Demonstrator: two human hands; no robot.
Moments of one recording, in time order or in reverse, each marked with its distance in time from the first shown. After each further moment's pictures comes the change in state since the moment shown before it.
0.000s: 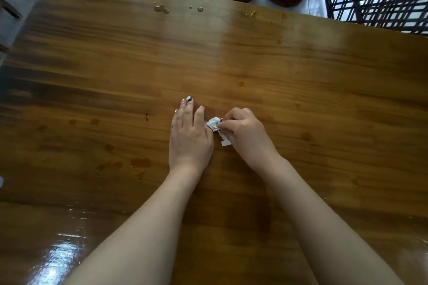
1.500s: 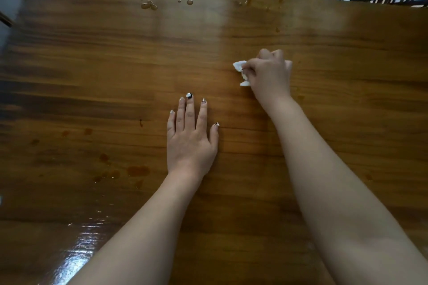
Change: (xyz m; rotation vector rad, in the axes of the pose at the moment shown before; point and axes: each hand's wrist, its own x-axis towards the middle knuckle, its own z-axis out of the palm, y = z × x) left_hand 0.004 -0.001 0.006 0.258 -0.127 0.052; right_hand 0.082 0.061 -0.026 -0.281 0.094 0.344
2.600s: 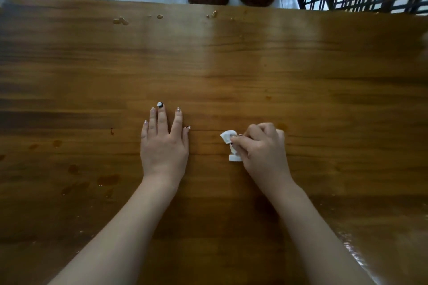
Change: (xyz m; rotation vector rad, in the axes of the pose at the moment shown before) left_hand -0.005 0.015 -0.003 0.065 0.011 -0.044; right_hand -0.153 0.031 -0.010 0.066 0.207 -0.153
